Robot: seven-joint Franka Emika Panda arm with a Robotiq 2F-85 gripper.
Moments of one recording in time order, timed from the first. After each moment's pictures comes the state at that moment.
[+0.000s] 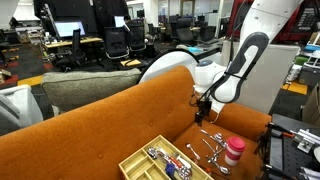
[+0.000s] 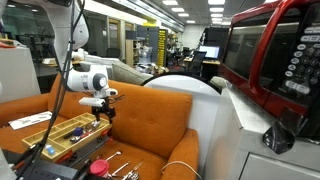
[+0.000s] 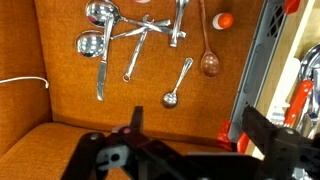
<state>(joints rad) 0.05 0.53 -0.02 -2.31 -0.21 2.77 0.27</state>
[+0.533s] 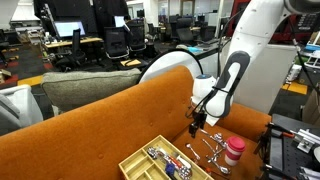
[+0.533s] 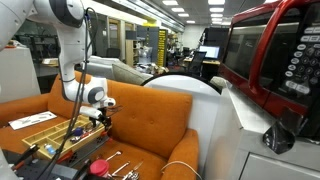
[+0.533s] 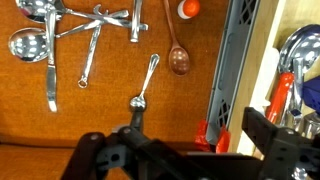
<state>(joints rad) 0.02 0.74 0.07 -2.23 0.00 2.94 0.15</state>
